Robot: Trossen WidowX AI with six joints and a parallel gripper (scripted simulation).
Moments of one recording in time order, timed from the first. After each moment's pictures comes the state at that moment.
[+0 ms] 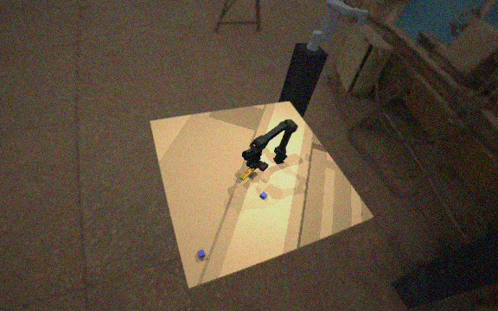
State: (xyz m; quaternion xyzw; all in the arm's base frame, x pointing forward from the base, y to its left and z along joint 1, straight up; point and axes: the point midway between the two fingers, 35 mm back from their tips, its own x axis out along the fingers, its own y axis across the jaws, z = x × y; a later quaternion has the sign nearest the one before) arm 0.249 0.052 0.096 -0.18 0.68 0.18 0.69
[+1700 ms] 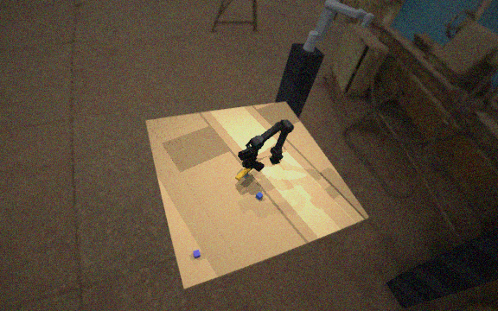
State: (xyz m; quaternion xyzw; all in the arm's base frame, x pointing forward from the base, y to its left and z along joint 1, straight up) arm 0.249 0.052 0.096 -0.18 0.68 0.18 0.69
